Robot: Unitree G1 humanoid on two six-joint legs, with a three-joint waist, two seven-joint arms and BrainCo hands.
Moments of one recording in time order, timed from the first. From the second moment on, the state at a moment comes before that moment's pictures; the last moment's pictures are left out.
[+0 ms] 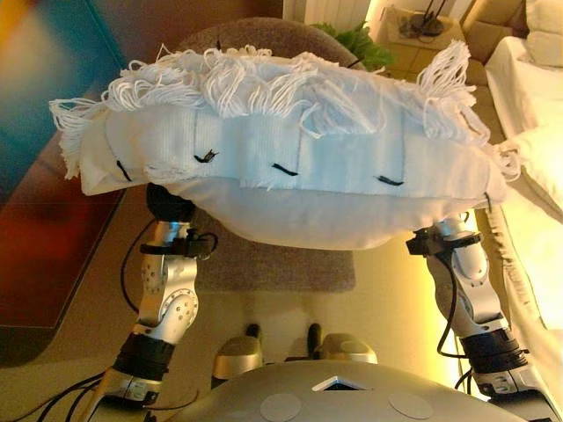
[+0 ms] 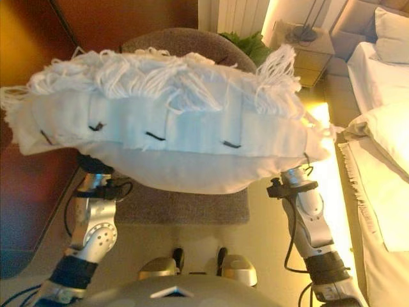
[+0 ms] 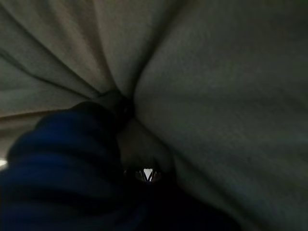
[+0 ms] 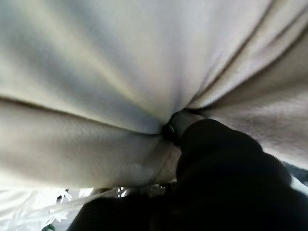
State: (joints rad) left arm 0.08 0.40 -0.25 -0.09 -0.87 -0.58 -0.09; right arm 0.03 -0.48 0.18 -0.14 0.59 -0.36 0.17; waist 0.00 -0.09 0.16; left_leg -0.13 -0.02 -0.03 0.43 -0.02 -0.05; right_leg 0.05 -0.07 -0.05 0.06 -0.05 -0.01
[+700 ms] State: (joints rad) left arm 0.09 0.39 -0.25 -0.06 -0.87 -0.55 -0.08; right arm 0.10 -0.46 0.21 -0.15 0.58 -0.34 0.13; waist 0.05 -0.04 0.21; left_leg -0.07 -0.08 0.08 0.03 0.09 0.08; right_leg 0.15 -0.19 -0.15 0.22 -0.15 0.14
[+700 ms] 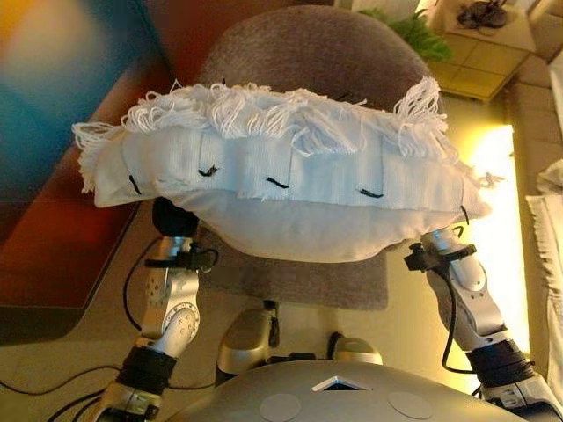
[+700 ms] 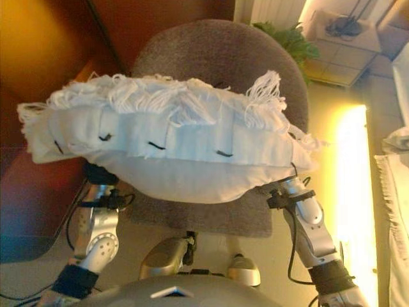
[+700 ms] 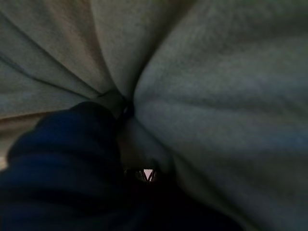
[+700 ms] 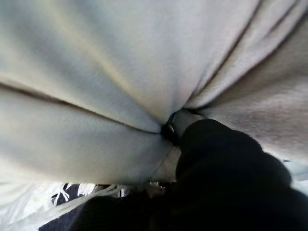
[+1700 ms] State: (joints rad) left arm 0.08 0.35 -0.30 0.28 -0.72 -0.34 0.01; right arm 0.05 -0.35 0.31 0.31 0.54 -0.25 0.00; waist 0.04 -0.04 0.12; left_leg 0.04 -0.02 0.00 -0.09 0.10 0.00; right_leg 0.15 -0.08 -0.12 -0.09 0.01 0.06
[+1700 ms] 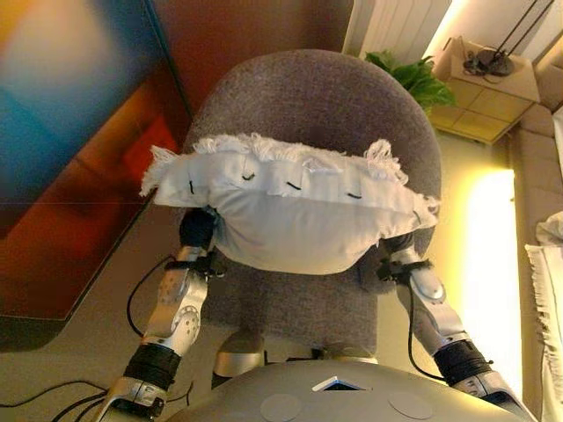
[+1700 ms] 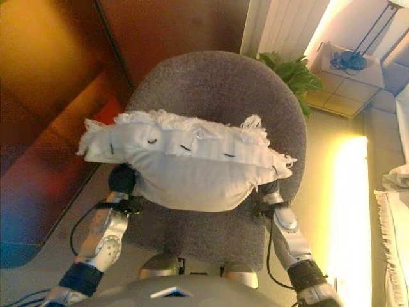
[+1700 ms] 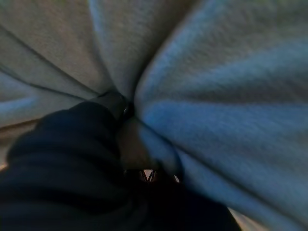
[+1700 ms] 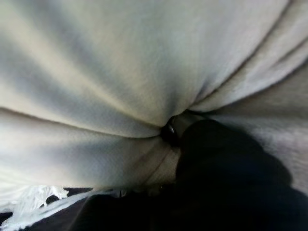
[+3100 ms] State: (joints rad) left arm -0.96 0.35 -0.43 1.12 -0.65 0.00 0.19; right arm -0.94 -0.39 0.30 1.15 0.94 0.00 -0.26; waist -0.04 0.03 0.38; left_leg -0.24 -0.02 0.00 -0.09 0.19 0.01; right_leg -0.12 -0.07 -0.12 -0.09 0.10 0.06
